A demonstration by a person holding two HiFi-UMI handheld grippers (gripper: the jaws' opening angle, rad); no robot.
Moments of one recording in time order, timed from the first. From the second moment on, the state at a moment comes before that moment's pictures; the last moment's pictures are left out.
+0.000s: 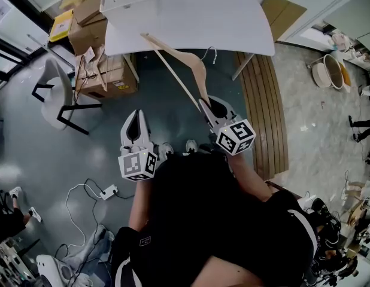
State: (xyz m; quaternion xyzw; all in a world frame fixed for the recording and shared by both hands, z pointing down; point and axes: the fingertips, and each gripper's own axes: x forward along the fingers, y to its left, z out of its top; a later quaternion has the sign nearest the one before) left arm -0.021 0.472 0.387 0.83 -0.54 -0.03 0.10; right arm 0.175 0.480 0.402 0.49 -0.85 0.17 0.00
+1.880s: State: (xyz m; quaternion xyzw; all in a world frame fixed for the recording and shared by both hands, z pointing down) left arm -0.017 0.301 0.395 0.82 -0.57 -0.03 0.09; right arm 0.174 0.302 0.413 0.45 -0.88 0.16 0.01
